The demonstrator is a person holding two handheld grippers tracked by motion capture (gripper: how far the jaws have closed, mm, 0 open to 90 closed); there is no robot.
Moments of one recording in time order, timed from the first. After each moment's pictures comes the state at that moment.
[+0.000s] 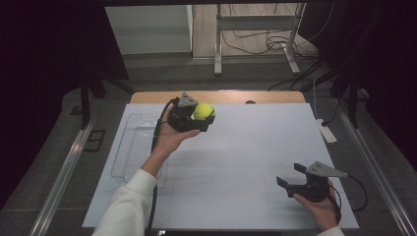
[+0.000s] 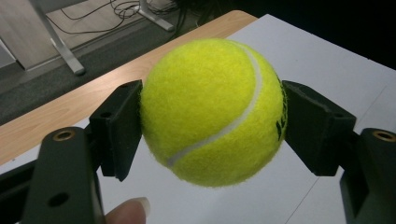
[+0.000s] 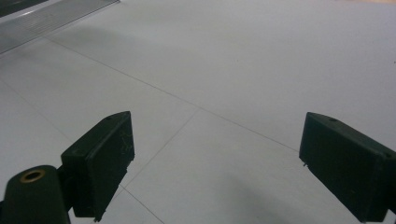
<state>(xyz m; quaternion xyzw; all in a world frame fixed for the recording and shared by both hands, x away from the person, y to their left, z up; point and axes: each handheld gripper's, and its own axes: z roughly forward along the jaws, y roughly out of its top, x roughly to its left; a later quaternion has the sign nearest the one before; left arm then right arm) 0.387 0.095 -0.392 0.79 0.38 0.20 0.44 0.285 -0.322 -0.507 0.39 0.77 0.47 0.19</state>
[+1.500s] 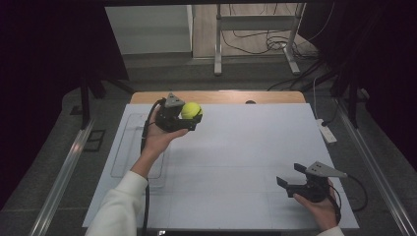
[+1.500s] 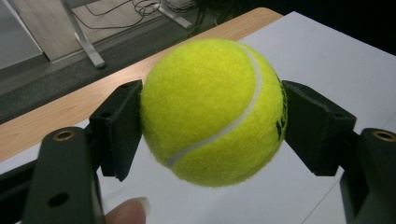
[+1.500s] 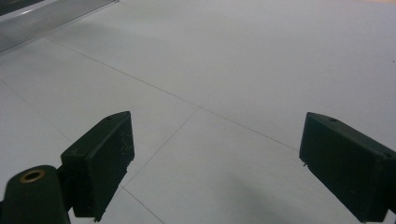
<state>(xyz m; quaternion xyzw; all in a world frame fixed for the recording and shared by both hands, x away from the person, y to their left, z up) 0.385 0.126 -0.396 0.78 0.40 0.22 0.43 0.285 -0.322 -0.508 0.39 0.77 0.47 0.19</state>
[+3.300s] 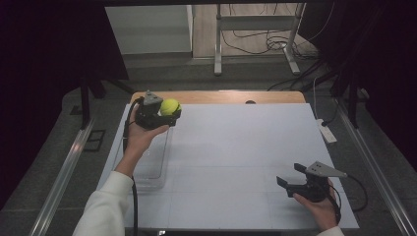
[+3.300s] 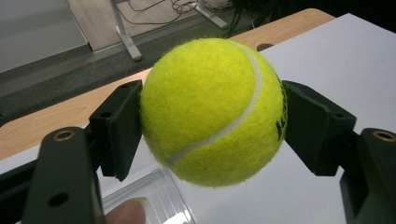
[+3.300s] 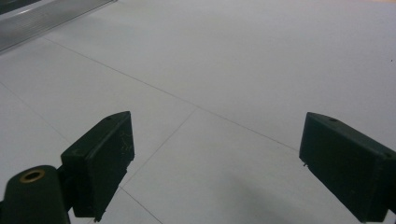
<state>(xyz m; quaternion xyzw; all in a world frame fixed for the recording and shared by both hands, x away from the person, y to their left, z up) 0.386 0.179 -0.397 0.75 0.46 0.25 0.41 0.285 -0.322 -0.508 0.39 0.77 0.47 0.19</state>
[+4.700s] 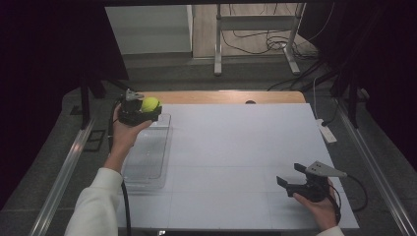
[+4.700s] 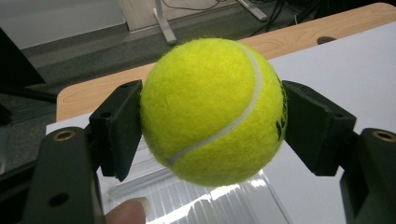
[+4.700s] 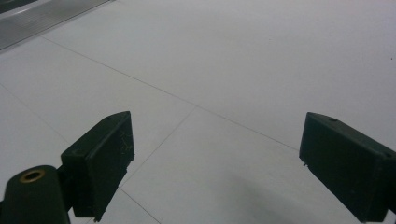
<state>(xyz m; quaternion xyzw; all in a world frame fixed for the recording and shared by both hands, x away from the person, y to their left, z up) 0.401 0.232 -0.410 0.71 0.52 0.27 0.38 0.286 -0.322 -0.509 0.39 0.77 0.47 0.19</state>
